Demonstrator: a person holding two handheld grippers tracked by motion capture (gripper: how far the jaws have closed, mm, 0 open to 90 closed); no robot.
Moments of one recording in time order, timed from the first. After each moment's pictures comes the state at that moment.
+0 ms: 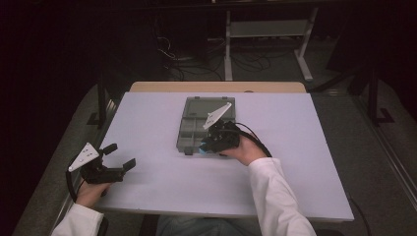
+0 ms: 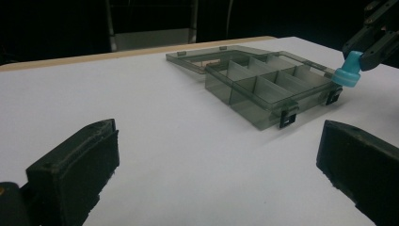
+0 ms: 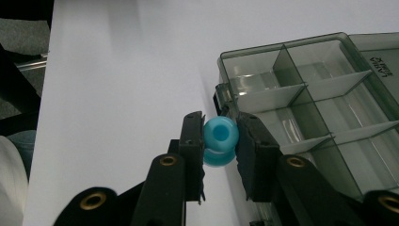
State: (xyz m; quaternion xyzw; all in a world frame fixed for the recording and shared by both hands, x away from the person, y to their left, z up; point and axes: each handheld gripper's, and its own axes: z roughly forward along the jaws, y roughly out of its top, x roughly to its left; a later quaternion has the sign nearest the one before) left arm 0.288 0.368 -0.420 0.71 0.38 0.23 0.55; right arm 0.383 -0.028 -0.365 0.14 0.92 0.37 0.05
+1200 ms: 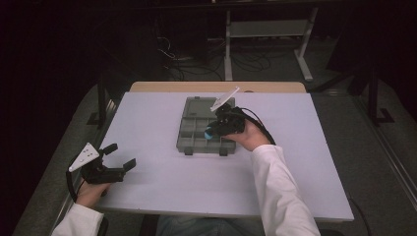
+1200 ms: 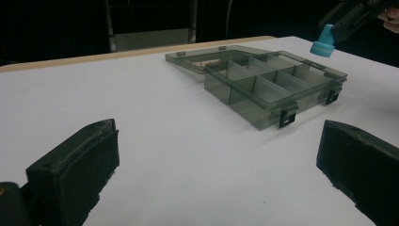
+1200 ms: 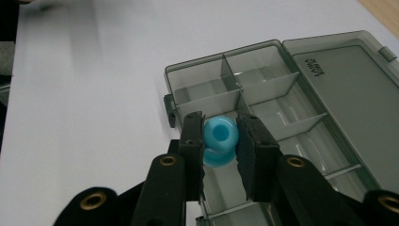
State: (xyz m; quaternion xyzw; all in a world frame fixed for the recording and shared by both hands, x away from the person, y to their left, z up) left arm 0.288 0.368 -0.420 0.71 0.38 0.23 0.55; right arm 0.420 -0.046 -0.350 0.18 0.91 0.37 0.06
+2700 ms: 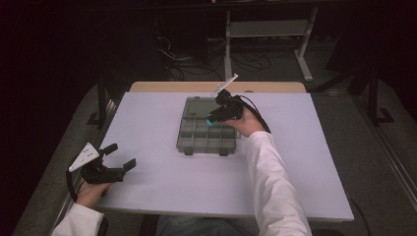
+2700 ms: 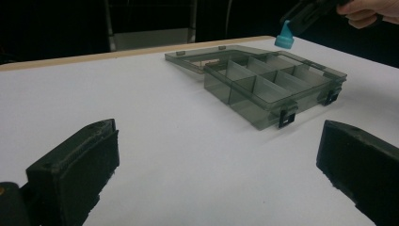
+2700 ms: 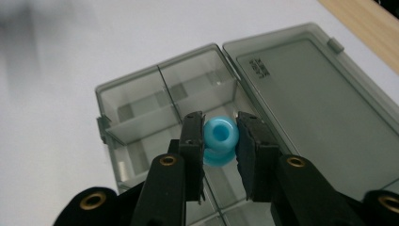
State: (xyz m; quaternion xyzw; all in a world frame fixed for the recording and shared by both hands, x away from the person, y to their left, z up) left arm 0.288 0.368 -0.420 0.71 0.38 0.23 0.55; right arm 0.473 -0.046 -0.358 0.24 0.90 0.35 0.06
